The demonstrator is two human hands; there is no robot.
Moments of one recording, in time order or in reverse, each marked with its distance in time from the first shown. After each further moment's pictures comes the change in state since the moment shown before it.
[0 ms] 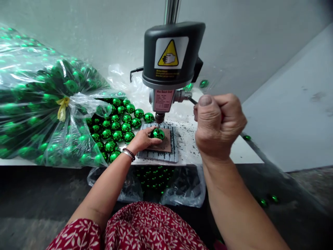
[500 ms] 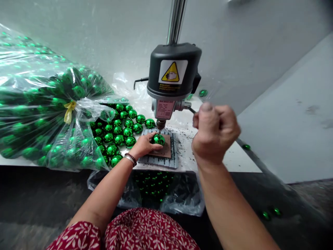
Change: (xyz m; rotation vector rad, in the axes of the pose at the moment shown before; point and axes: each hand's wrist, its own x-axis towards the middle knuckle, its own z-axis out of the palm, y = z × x) left_hand -0.002 -0.001 0.003 -0.017 0.030 0.010; right_hand 0.003 0.002 0.006 0.031 0.069 0.134
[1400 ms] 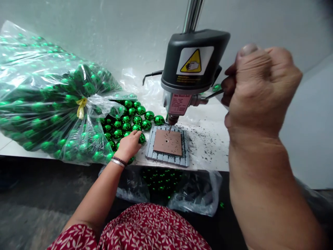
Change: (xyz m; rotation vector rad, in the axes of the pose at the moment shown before) left_hand -0.049 -0.024 -0.059 0.826 0.109 -0.089; right_hand 0.057 -0.013 0.015 0.070 -0.060 0.152
